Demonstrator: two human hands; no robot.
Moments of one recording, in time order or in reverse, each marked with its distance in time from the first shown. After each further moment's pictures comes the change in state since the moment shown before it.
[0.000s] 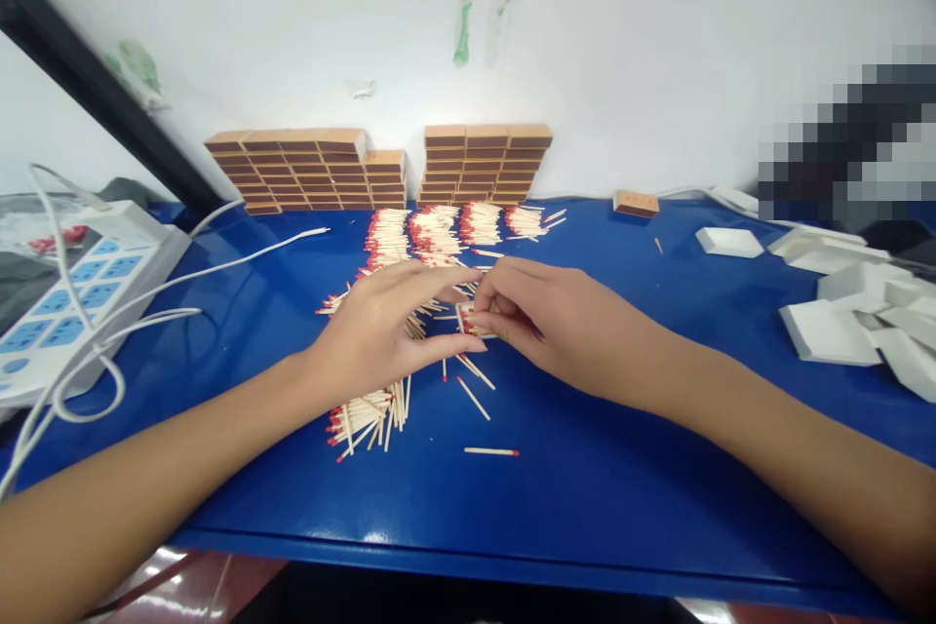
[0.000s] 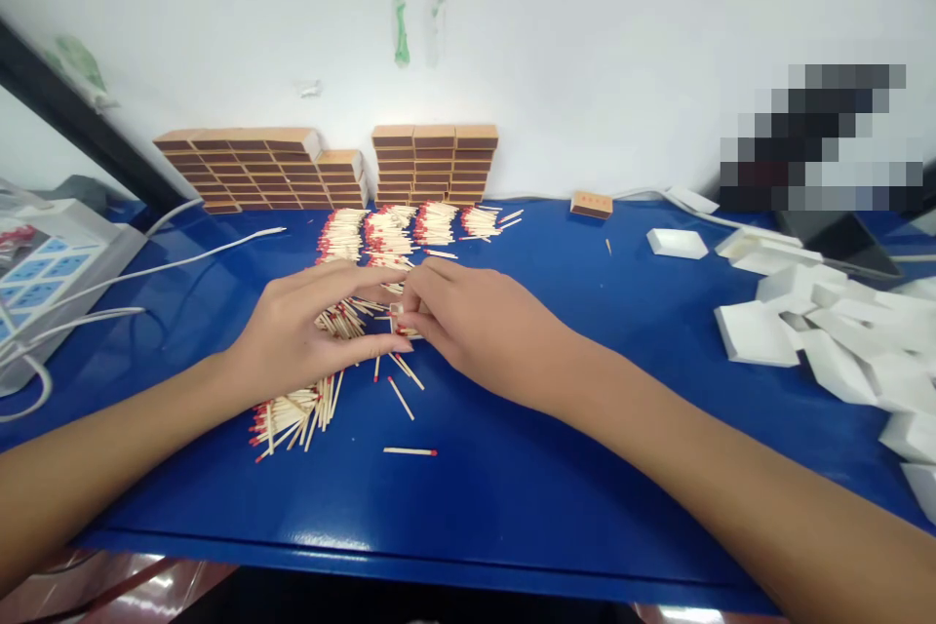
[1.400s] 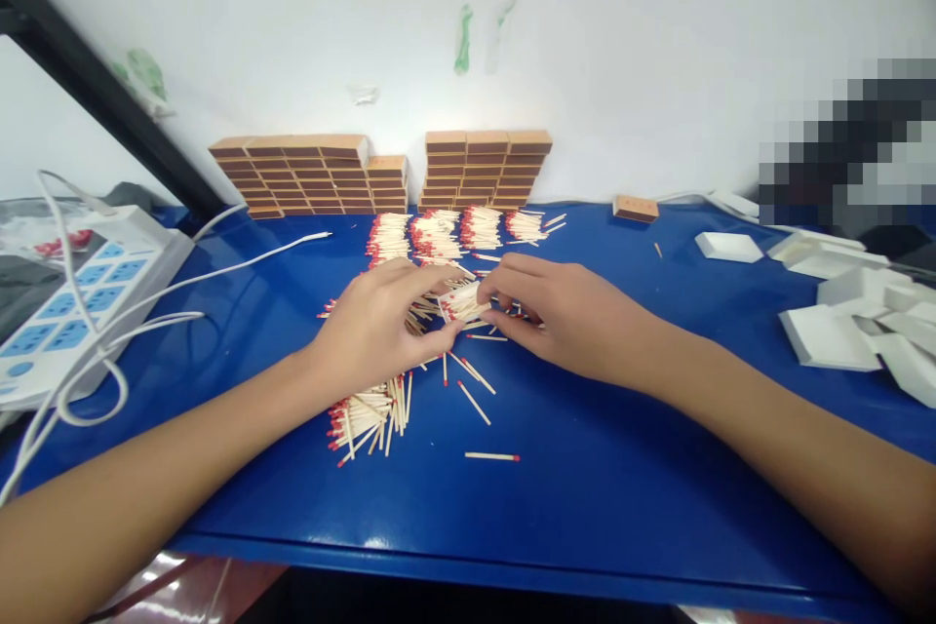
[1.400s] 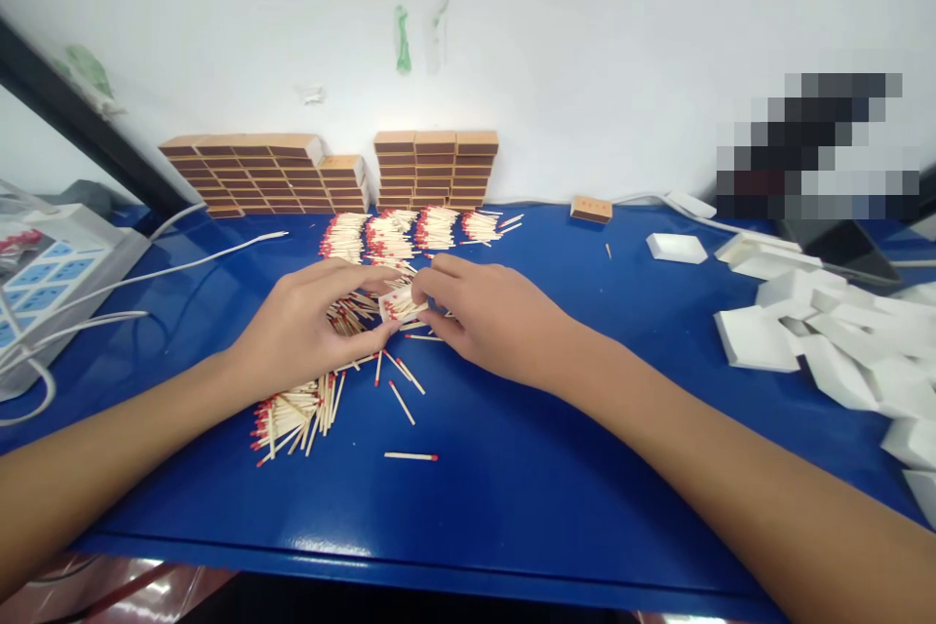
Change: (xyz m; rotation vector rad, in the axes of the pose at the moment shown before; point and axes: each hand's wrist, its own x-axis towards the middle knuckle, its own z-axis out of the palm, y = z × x) left_hand 0.000 -0.008 0.002 0.116 -0.049 -0.147; right_hand 0.003 0.020 0.002 -0.173 0.030 -0.095
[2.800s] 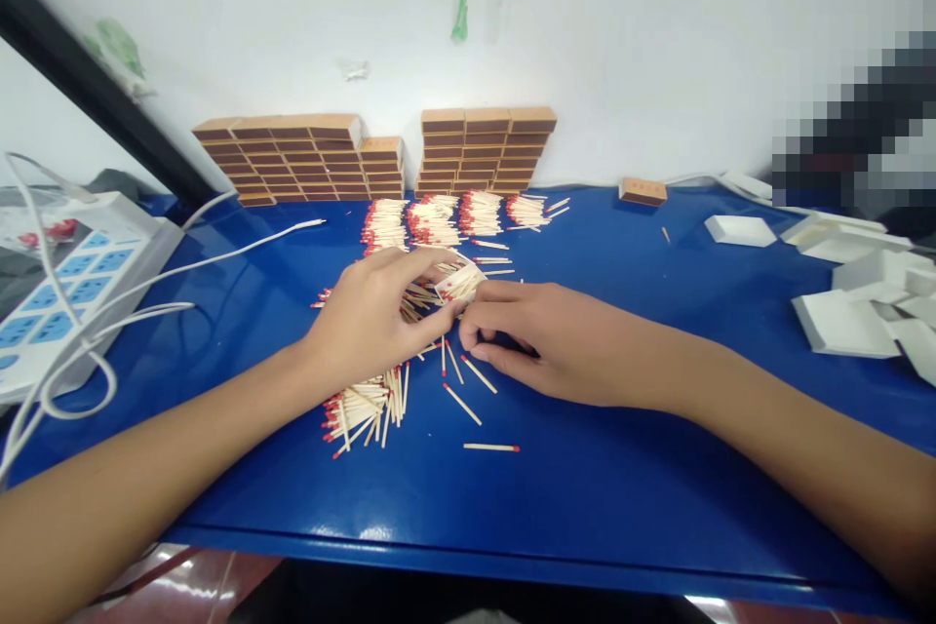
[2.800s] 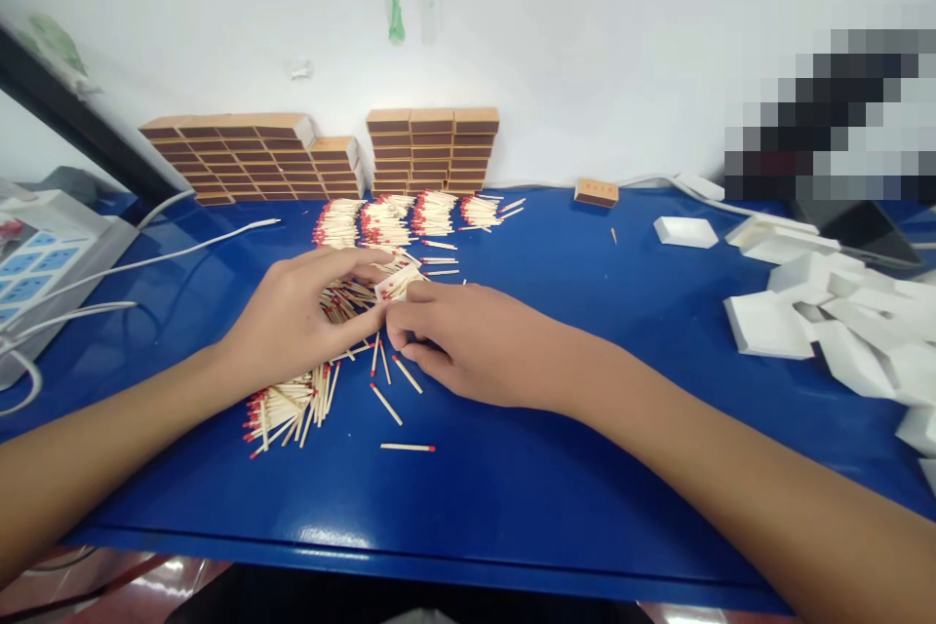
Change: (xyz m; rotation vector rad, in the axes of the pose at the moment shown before) left_hand -0.001 0.003 0.002 -0.045 -0.015 -0.127; right_hand -0.004 -0.016 0.000 0.264 -0.260 -0.056
